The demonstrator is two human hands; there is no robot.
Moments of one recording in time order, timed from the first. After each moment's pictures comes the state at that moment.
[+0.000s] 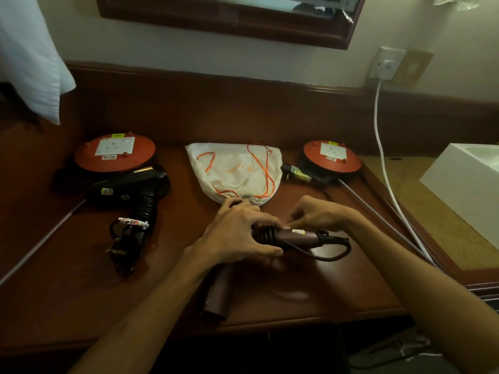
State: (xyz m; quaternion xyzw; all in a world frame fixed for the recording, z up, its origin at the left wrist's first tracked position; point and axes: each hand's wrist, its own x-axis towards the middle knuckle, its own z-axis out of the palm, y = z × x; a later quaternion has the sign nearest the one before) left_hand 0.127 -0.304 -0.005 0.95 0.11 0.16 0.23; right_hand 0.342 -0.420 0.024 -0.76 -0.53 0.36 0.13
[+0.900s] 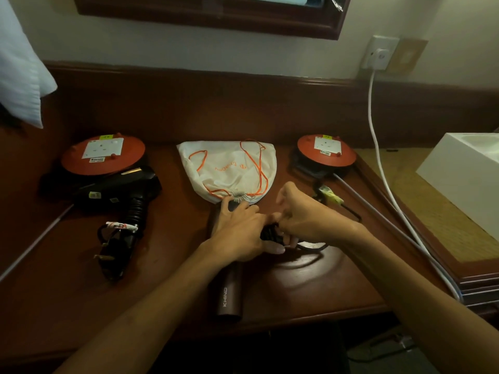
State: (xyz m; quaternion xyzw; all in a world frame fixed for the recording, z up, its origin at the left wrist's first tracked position) left_hand 0.159 -0.326 0.006 0.98 0.18 -0.02 0.09; right_hand 0.271 -0.442 0.064 -0.80 -0.45 0.31 0.24
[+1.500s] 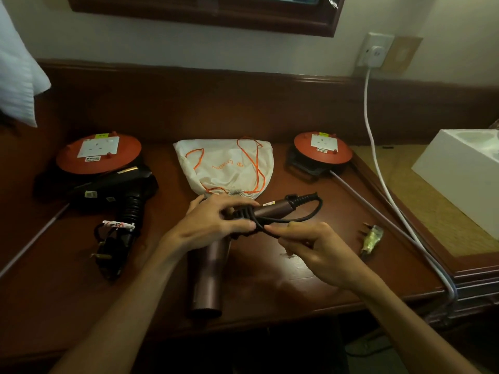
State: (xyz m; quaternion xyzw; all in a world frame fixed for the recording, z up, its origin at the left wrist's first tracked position) left_hand 0.118 -0.284 0.011 0.90 0.18 0.12 0.38; right_hand 0.265 -0.499 0.008 -0.70 -0.56 0.18 0.40
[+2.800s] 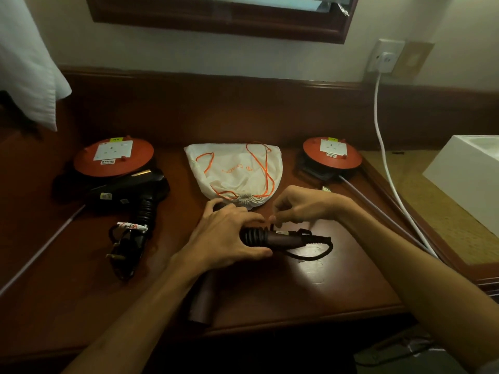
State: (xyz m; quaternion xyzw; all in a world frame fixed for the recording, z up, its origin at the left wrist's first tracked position) left_hand 0.111 -0.300 0.000 0.97 0.16 0.13 0.15; right_hand 0.321 -0.401 0.048 -0.71 -0.61 0.33 0.13
